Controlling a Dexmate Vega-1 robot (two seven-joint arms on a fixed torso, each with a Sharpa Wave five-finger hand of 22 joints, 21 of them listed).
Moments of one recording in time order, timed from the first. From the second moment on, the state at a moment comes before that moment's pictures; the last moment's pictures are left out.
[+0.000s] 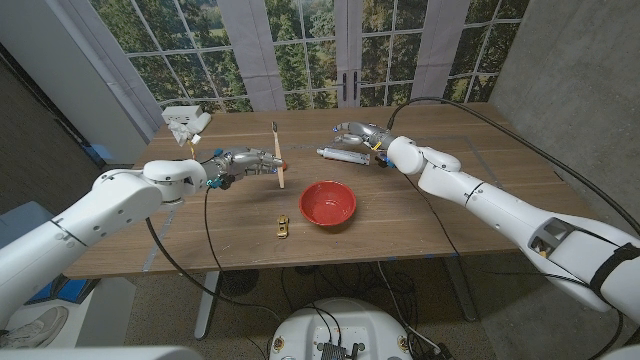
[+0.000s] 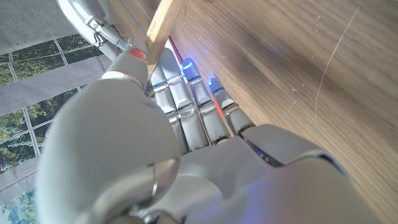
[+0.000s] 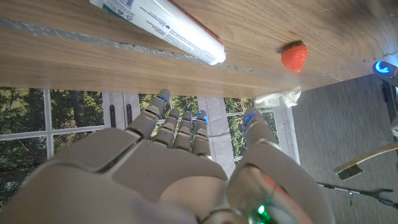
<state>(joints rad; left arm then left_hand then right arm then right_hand) 1.00 1.02 0.23 -1.98 -0.90 0.45 0.08 1.16 0.00 0.30 -0.17 0.23 1.03 0.06 0.34 0.36 1.10 -0.09 0.43 0.59 0.81 -0.10 0.37 0.32 0.44 0.01 0.25 0.19 -0.41 -0.52 -0.87 -1.38 -0.39 -0.06 0.05 0.40 0.13 0.51 -0.19 0.19 0.24 -0.01 0.20 0.18 0.18 -0.03 0.20 0.19 0.09 -0.02 0.22 0.20 0.32 0.00 0.19 0.17</state>
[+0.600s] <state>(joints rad) 1.00 1.02 0.22 -1.97 -0.90 0.44 0.07 1.16 0.00 0.30 -0.17 0.23 1.03 0.06 0.33 0.37 1.10 -0.09 0.43 0.59 0.81 -0.10 0.37 0.32 0.44 0.01 0.25 0.19 -0.35 -0.47 -0.95 -1.31 -0.50 -0.15 0.05 0.49 0.11 0.53 -0.19 0.19 0.23 -0.02 0.20 0.18 0.19 -0.04 0.20 0.19 0.10 -0.03 0.22 0.20 0.32 0.00 0.19 0.17</state>
